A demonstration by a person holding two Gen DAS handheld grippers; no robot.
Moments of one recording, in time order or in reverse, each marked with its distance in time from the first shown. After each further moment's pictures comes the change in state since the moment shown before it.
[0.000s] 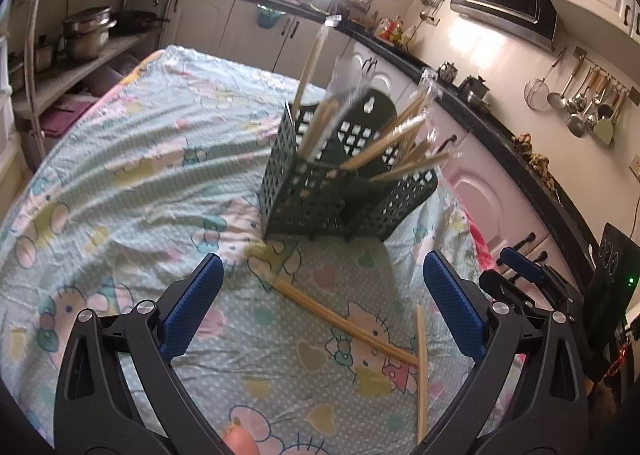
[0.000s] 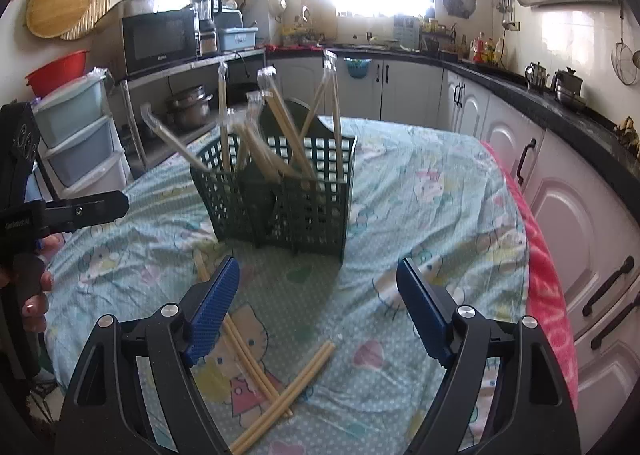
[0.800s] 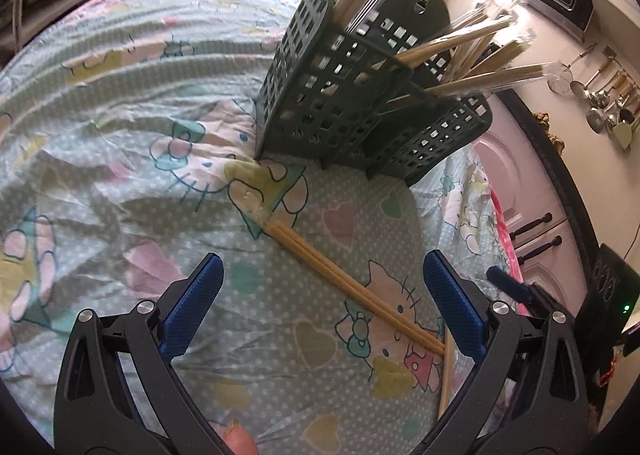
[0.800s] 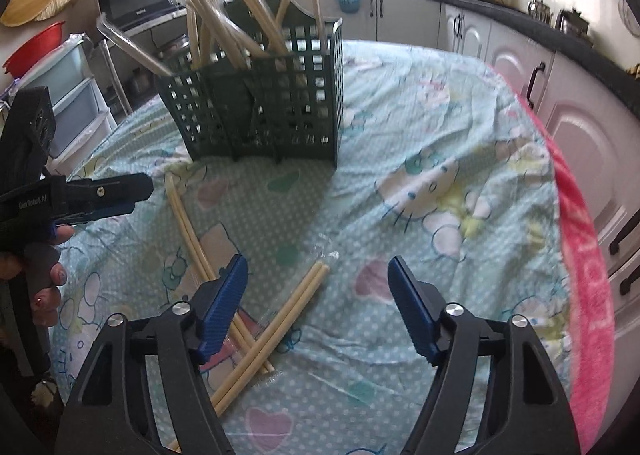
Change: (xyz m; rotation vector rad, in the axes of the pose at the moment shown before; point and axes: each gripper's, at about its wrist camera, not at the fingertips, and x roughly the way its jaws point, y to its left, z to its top) left arm 0.079 0.021 -0.031 -0.117 0.202 -0.037; right arm 0.053 -0.015 -0.046 0.072 0.228 0.026
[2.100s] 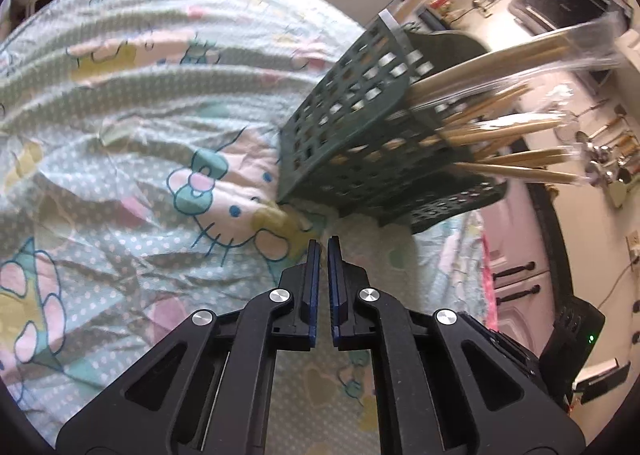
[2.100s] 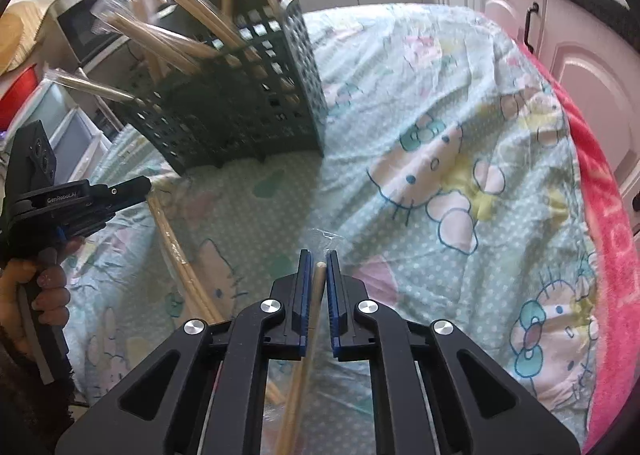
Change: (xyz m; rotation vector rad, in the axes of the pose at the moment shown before) left arm -0.009 0.030 0.039 -0.141 -0.005 -0.058; right arm 0.005 -0.017 0.021 0.148 0.064 0.063
